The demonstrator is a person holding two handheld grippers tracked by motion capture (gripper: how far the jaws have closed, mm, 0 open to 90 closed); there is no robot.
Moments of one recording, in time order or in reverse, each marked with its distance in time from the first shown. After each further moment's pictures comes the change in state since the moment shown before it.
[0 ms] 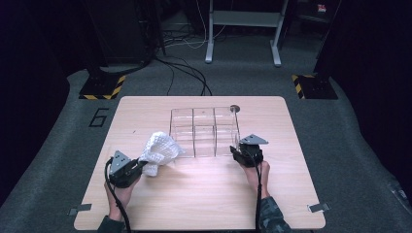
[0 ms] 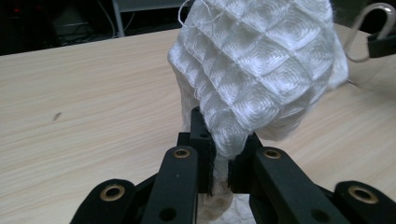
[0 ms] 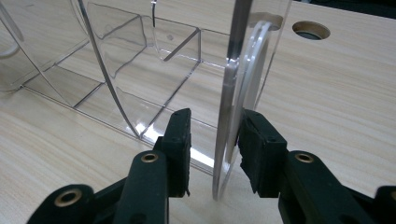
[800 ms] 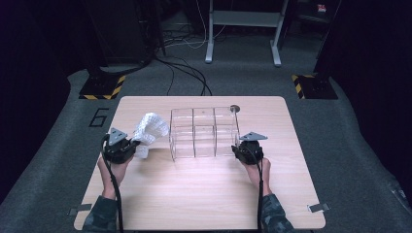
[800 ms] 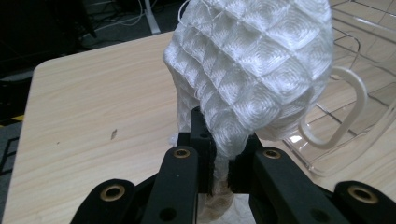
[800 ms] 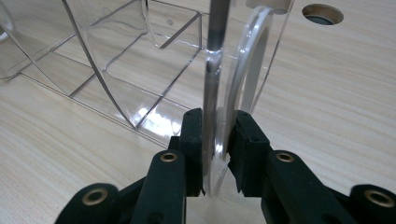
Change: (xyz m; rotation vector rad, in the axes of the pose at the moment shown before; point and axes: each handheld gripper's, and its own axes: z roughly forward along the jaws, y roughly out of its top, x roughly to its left) left arm 0.035 0.054 0.034 0.130 0.094 0.029; right arm -0.008 0.005 0.006 0.071 0.029 -0.010
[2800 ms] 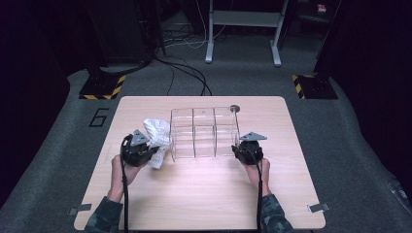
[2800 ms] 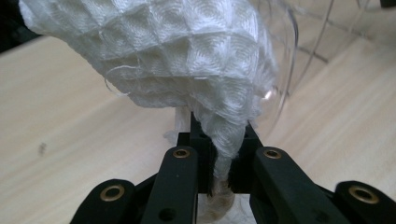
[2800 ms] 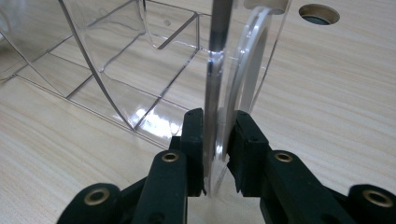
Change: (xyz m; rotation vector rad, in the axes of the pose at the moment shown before) left arm -0.038 0.013 0.003 0.115 -0.151 0.181; right arm 0.002 0.000 0.000 -0.005 -0.013 0.006
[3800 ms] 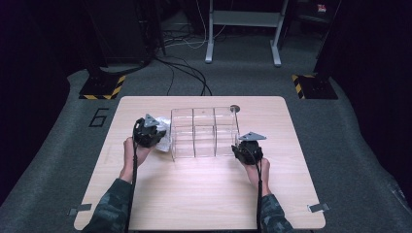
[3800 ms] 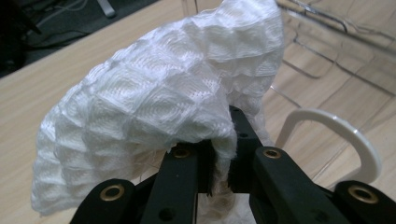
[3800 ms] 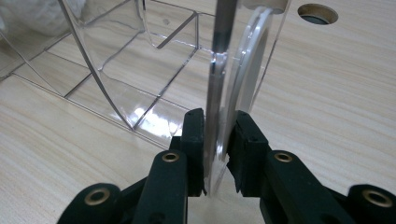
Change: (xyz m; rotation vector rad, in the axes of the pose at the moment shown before) left arm 0.022 0.025 0.069 0.074 0.009 0.039; right arm 0.001 0.001 0.000 0.008 -0.010 -0.002
